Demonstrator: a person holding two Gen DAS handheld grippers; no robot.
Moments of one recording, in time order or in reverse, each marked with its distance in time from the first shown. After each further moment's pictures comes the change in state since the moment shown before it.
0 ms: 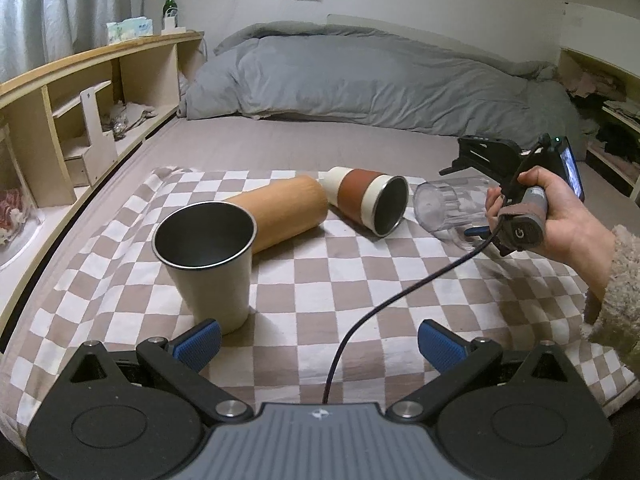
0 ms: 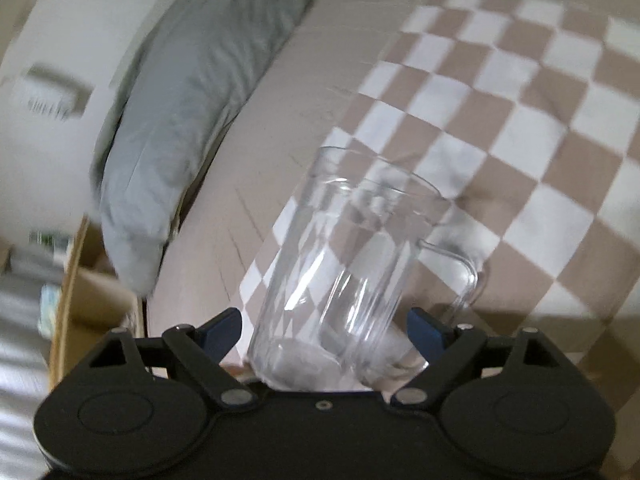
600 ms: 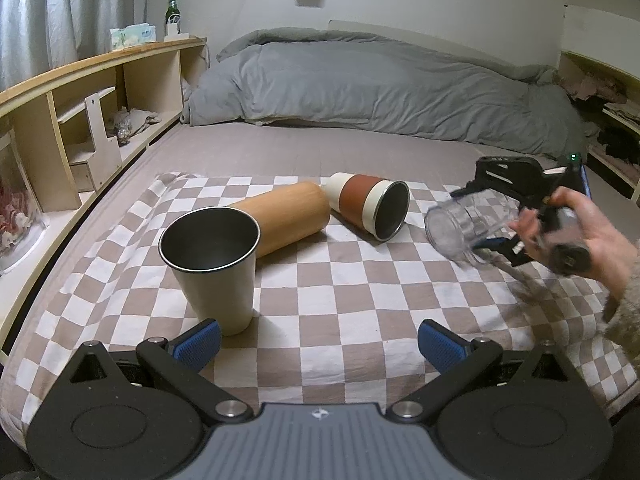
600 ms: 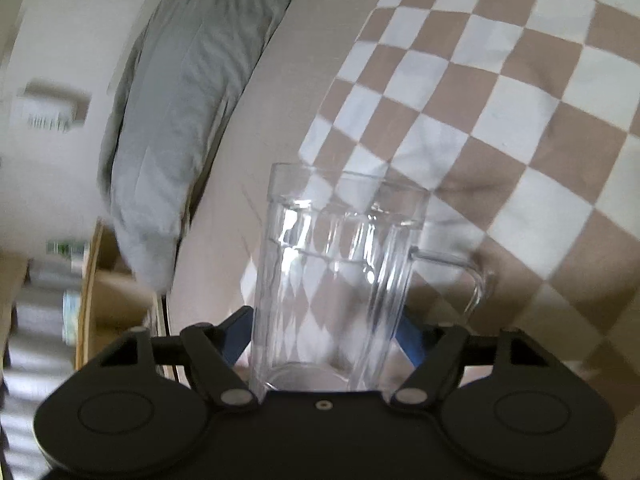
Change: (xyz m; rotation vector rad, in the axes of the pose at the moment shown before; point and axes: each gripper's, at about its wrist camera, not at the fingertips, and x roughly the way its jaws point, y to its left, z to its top) left arm -0.006 -0.004 0.000 0.010 -0.022 0.009; right arm 0.001 -0.018 0.026 -0.040 0.140 0.065
